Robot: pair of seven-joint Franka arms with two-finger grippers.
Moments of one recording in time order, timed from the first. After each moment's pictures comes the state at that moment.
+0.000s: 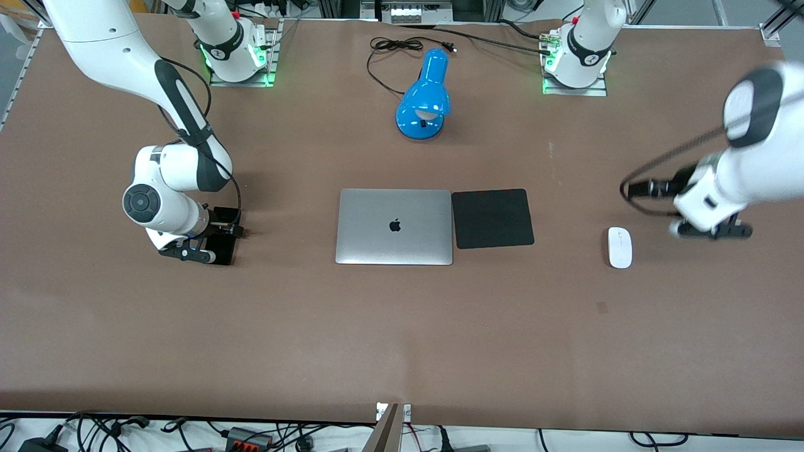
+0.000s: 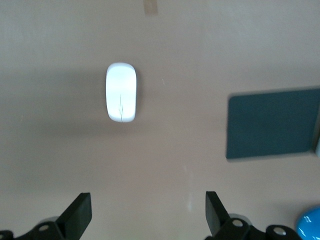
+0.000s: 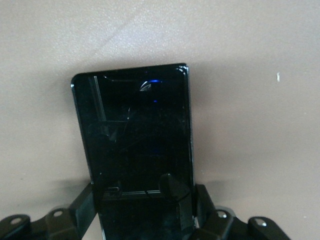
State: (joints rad) left arm 0.06 0.26 -0.04 -1.73 -0.03 1.76 0.02; right arm 0.14 0.52 -0.06 -2.05 0.01 2.42 0.24
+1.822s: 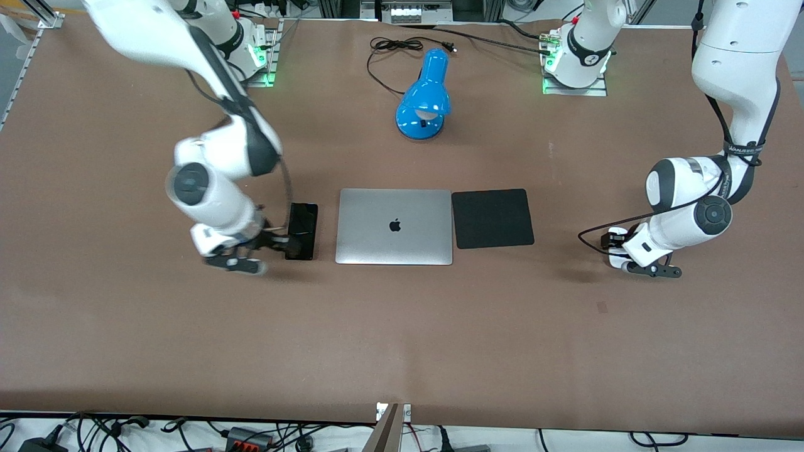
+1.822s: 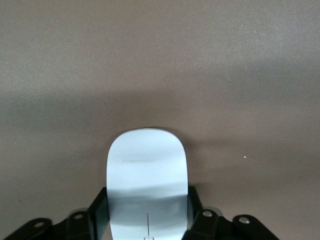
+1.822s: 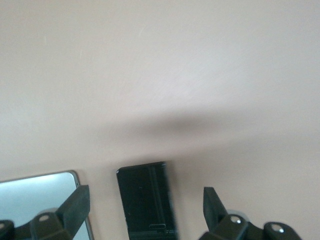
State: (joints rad) left arm 0.13 0.55 -0.04 -2.00 0.04 2.44 0.15; right arm 0.20 0.43 0.10 -1.78 0.01 2.31 0.51
